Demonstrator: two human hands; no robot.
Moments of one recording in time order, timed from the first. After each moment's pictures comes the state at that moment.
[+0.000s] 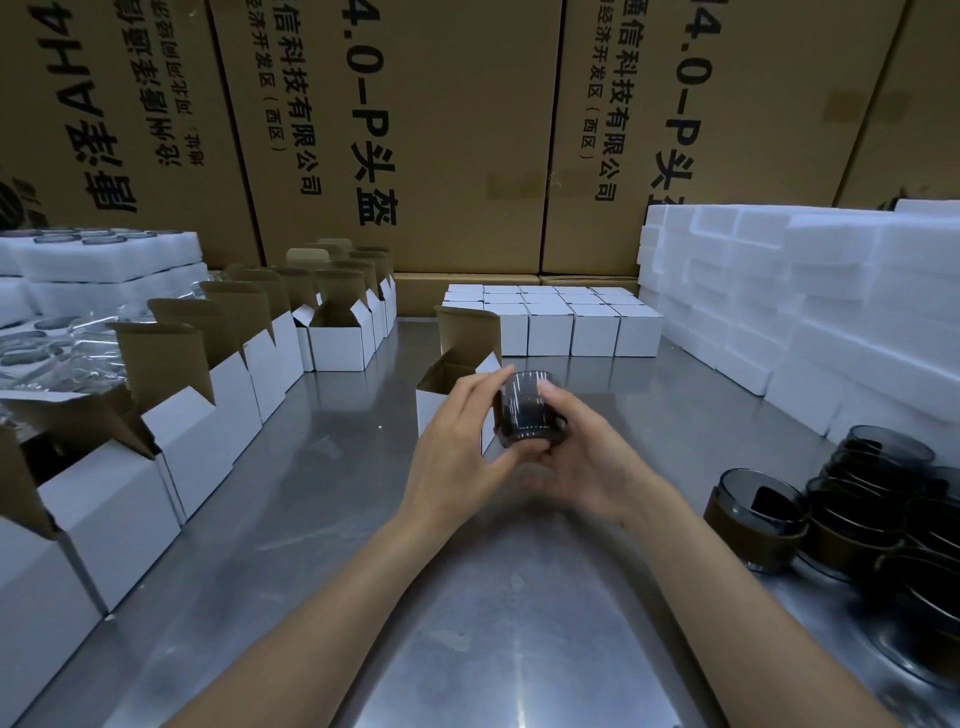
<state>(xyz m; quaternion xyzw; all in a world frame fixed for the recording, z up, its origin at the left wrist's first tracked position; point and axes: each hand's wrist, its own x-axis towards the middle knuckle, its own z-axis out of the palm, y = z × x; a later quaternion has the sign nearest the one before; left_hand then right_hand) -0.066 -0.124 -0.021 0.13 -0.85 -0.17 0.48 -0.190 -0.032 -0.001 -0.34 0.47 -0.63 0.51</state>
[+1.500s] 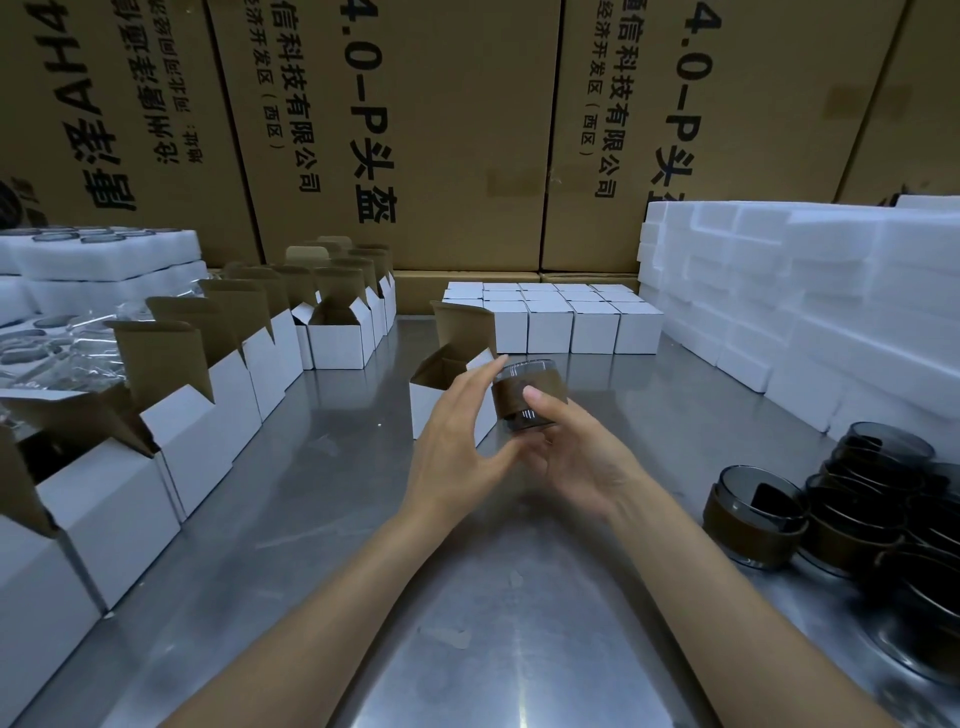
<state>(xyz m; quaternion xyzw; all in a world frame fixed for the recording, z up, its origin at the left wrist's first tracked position) -0.068 -0.123 -0.021 0.13 -0.83 -0.23 0.49 -0.183 -0.038 -0.004 -0.31 0.41 -0.72 0.47</state>
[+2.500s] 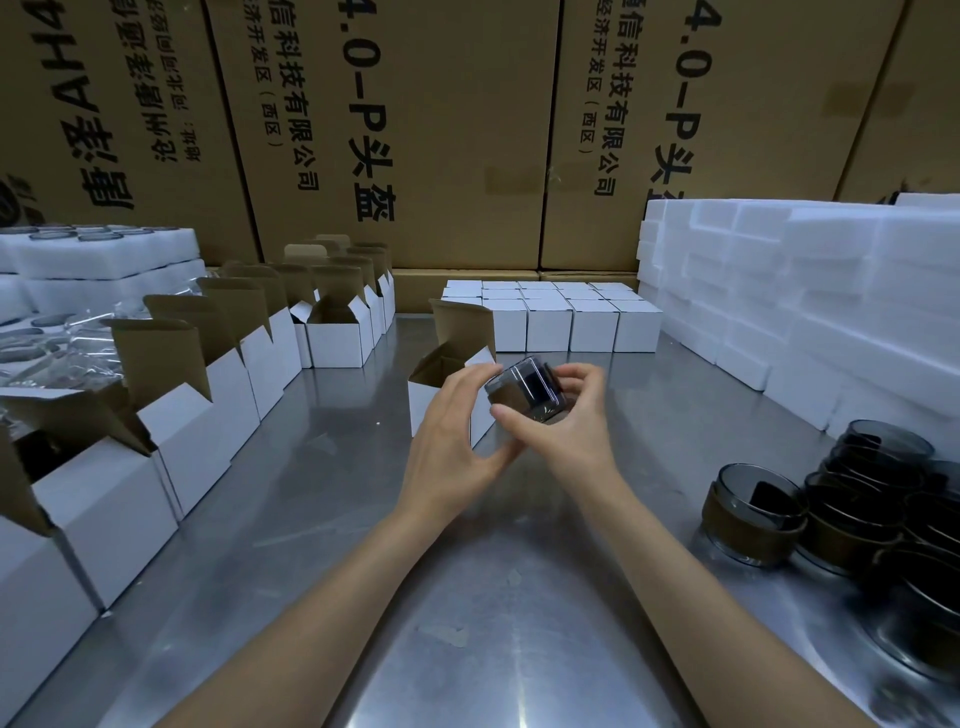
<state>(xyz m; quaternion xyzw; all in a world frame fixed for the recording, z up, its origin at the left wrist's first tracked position) -0.070 -0.131 -0.026 0.13 -0.83 -0.22 0.49 -0.174 -0.047 -0.011 -0.39 0.62 -0.68 0.06</state>
